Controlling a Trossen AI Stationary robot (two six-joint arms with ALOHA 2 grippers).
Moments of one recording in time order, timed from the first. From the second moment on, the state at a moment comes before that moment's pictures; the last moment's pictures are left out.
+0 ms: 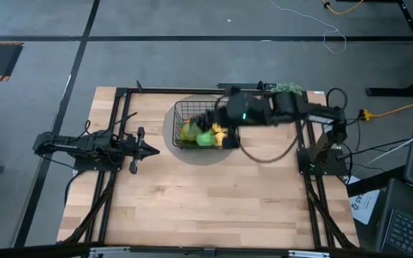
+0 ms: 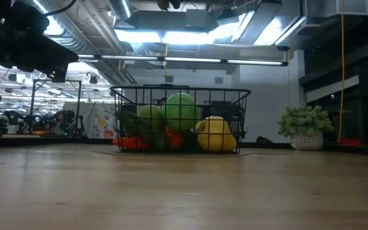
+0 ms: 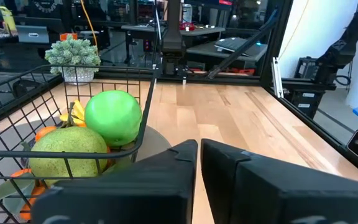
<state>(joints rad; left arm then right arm) -0.07 0.00 0.01 0.02 -0.06 -0.07 0.08 1.80 2.21 -1.16 0.32 -0.20</state>
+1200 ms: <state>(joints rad) -0.07 0.00 0.01 0.02 -0.06 -0.07 -0.27 1.81 2.24 -1.15 0.02 -0.22</state>
